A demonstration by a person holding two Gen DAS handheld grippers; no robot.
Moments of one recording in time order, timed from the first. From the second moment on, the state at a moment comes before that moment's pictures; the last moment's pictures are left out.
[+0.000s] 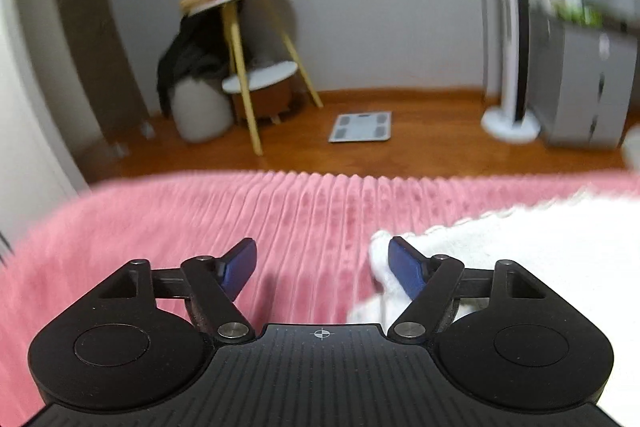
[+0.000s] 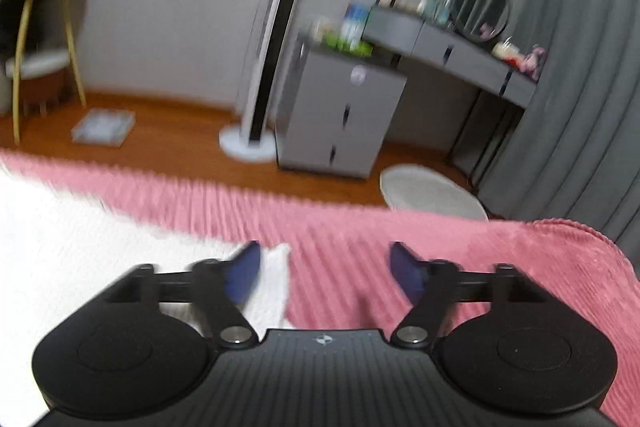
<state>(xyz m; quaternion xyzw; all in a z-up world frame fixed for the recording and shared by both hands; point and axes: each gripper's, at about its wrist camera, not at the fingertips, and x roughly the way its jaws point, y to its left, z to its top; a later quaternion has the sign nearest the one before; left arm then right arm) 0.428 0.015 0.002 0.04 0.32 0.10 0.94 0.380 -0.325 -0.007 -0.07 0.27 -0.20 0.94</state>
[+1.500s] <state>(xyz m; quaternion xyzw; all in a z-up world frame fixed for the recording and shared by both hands) 0.321 0.047 -0.029 -0.13 0.41 -0.05 0.90 0.224 -0.240 -0.038 0.09 0.30 -0.06 0.95</state>
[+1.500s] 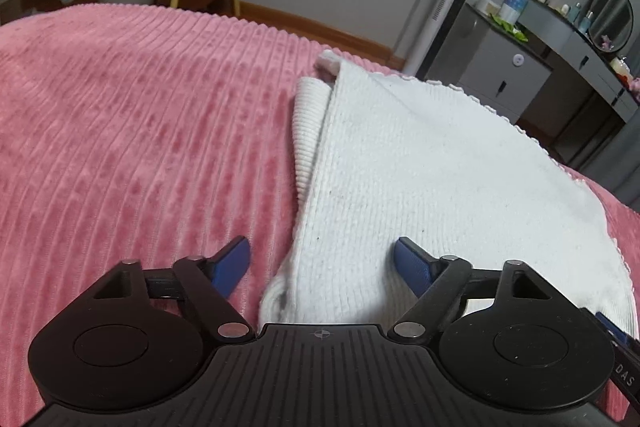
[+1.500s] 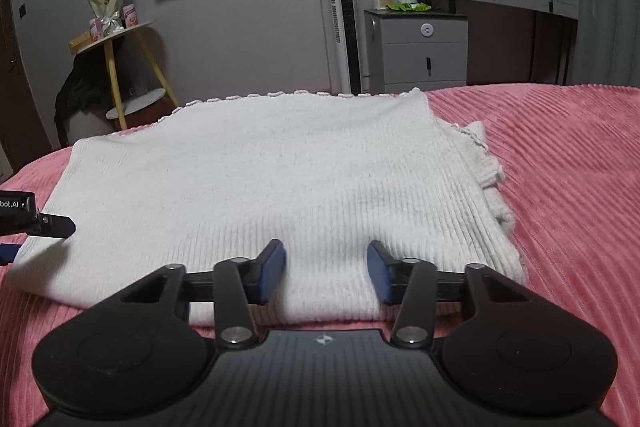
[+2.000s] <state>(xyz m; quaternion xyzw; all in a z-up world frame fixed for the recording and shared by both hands) 0.332 0.076 -0.034 -0.23 0.43 -0.07 0.87 0.222 -0.242 -0.037 0.11 0.28 -0.06 0.95</state>
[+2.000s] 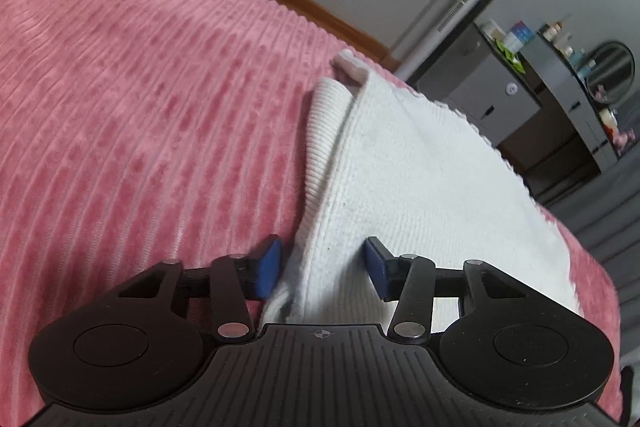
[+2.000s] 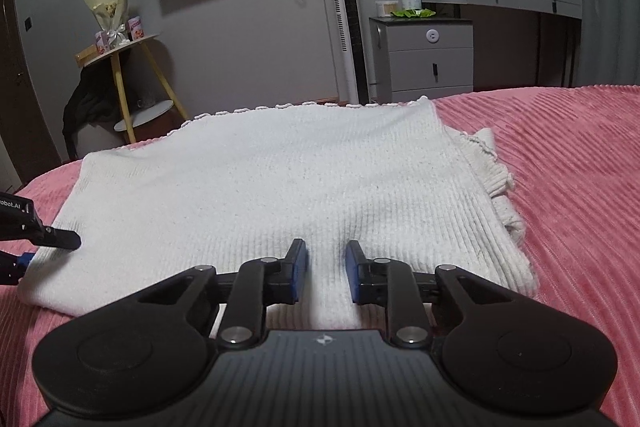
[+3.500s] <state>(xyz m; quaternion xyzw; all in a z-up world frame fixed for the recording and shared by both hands) 0.254 -0.056 -0.040 -0.06 0.36 -0.13 0.92 0.220 -0.316 -0.049 0.38 0.27 0.00 0.89</state>
